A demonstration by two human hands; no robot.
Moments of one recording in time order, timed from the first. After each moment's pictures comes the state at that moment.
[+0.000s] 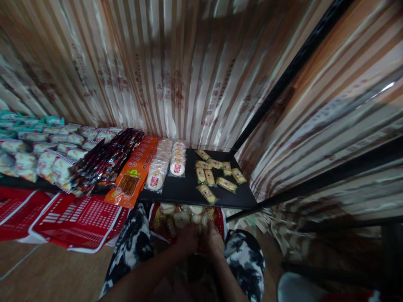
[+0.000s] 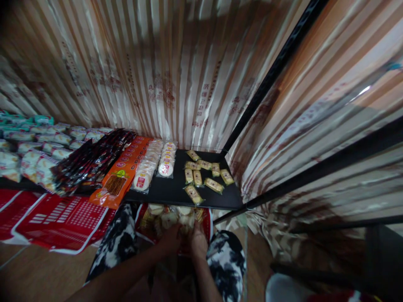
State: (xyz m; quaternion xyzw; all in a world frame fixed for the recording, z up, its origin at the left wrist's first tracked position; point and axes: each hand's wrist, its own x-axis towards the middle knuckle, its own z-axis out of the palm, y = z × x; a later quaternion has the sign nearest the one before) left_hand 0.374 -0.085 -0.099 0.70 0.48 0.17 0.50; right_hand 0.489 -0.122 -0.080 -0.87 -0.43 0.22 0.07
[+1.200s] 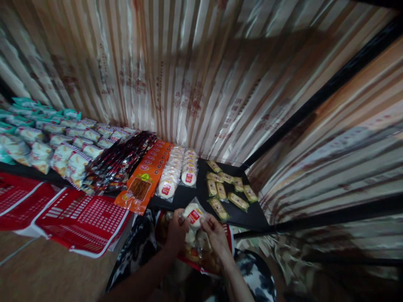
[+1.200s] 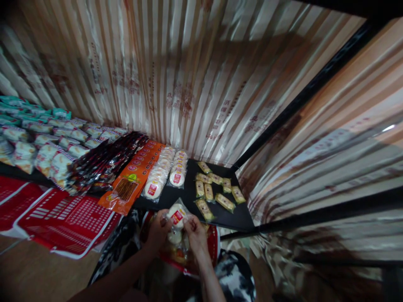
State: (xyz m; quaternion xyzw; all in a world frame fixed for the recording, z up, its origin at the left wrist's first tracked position) left_hand 0.320 -0.031 -0.042 0.44 0.52 0.41 0.61; right_hand 0.448 -0.062 -0.011 -0.64 -0.34 0.45 0.52
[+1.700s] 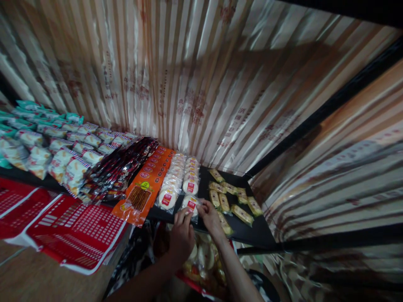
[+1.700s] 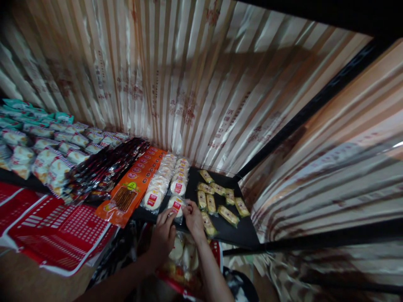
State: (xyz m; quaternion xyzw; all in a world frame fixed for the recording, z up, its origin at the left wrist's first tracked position) left_hand 0.328 -0.009 -0.036 0.74 0.47 0.39 0.27; right_hand 0.471 0.028 -0.029 -0.68 -0.45 0.37 0.45
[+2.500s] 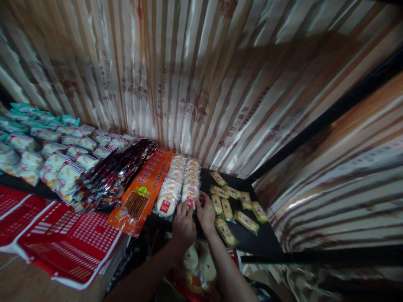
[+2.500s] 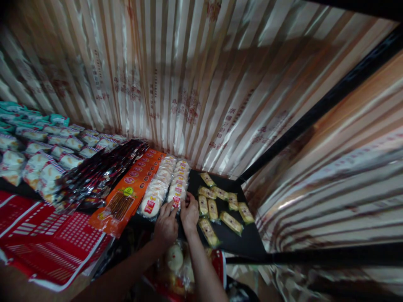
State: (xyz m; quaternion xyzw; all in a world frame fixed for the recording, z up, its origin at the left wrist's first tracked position) left_hand 0.347 0.040 -0.035 0.79 0.50 0.32 0.18; right_hand 0.460 0.073 -0.033 -0.77 -0.48 0.13 0.40
